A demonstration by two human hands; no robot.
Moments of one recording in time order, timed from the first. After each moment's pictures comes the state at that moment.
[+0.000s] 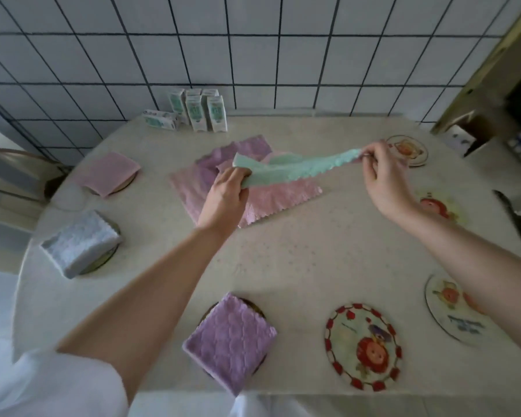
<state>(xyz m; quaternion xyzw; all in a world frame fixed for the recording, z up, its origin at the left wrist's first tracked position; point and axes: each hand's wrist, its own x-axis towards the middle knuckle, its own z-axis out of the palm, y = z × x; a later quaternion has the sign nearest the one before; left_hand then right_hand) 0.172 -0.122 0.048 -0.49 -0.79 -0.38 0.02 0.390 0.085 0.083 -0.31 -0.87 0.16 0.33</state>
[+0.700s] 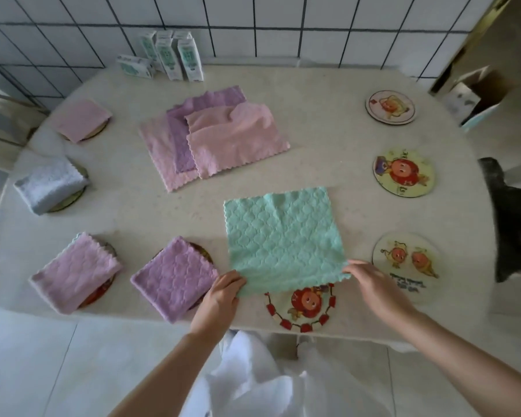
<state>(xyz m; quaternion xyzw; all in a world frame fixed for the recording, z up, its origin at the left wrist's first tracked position) 0.420 -0.242 -0.088 -0.44 -0.85 -0.25 -0.16 0.652 0.017 -0.073 -0.25 -0.95 0.21 0.00</state>
